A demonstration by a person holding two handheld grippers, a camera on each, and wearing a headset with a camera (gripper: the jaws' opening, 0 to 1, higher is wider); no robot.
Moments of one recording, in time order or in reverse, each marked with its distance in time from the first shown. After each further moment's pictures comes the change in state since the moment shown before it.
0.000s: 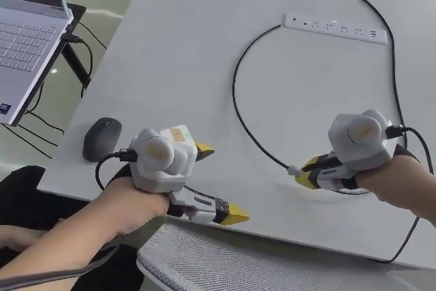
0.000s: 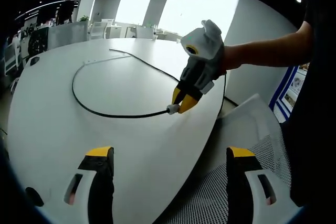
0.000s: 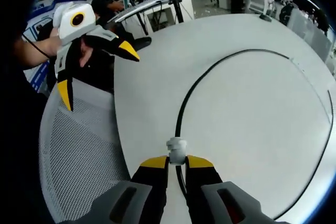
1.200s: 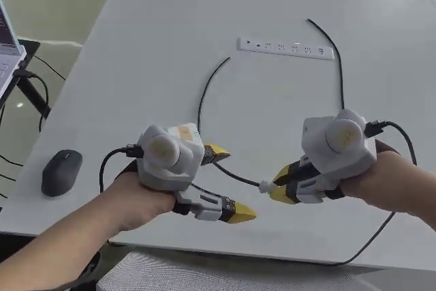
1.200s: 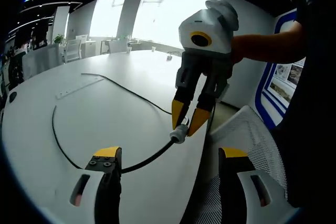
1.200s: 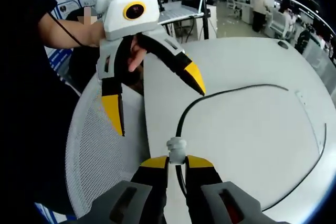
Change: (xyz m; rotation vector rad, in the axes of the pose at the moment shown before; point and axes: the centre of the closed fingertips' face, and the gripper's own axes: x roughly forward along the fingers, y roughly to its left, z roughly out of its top) left arm 0.046 -0.037 0.071 0.165 -0.039 -0.147; right arm -0.064 0.041 0.019 -0.198 -0.023 0.073
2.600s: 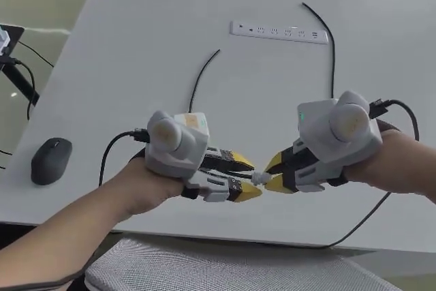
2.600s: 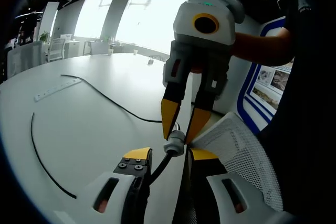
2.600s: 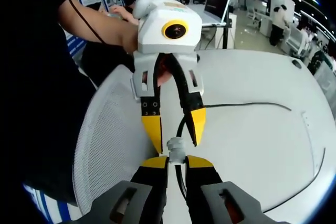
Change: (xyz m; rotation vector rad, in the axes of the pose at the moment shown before) left arm 0.024 -0.029 0.008 -0.013 -0.040 -0.165; right arm -0.015 0.020 0.007 -0.142 -0.008 0.065
